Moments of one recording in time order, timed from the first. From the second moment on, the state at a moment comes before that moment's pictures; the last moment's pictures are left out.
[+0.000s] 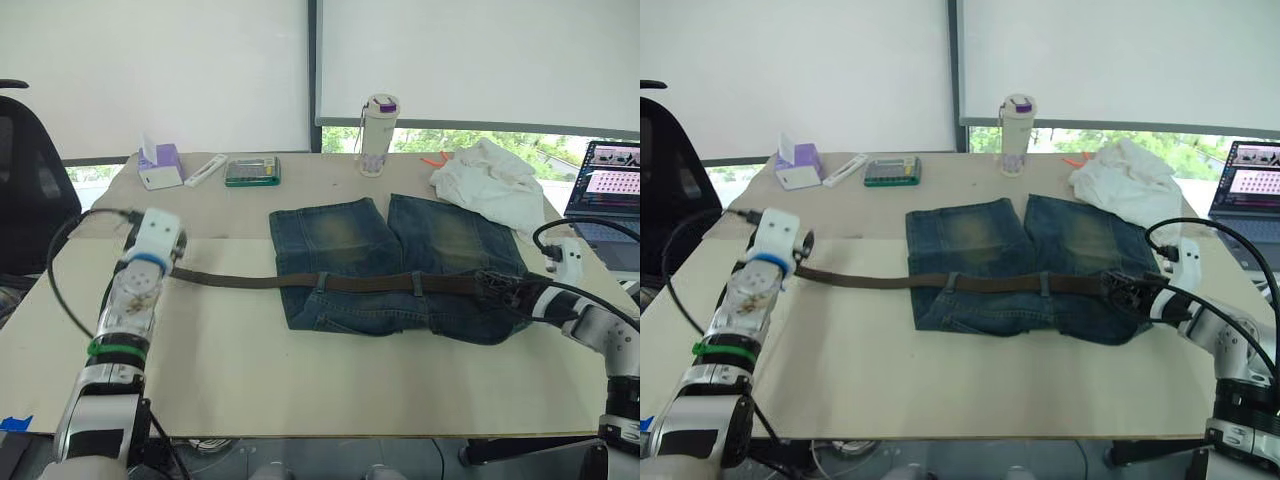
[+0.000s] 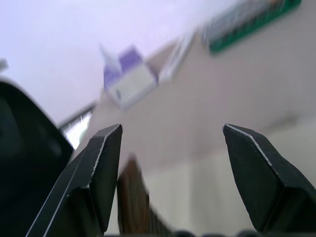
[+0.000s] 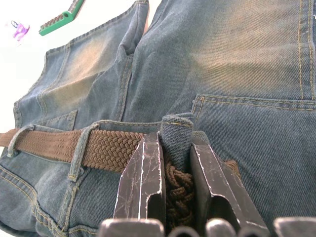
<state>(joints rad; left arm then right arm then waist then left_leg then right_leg) -0.75 0.57 0.07 0.70 0.11 -0.06 -0.09 -0.41 -0.68 -0.45 0.14 0.61 1.00 0.63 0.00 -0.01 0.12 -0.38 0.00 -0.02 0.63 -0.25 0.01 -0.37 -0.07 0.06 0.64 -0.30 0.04</state>
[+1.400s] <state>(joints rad) -0.94 0.30 -0.10 0.95 -0.11 0.26 -1.08 -0.39 -0.66 -0.44 0.10 0.63 0.95 0.57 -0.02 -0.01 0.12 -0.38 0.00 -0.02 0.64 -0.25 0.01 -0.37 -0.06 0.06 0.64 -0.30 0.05</state>
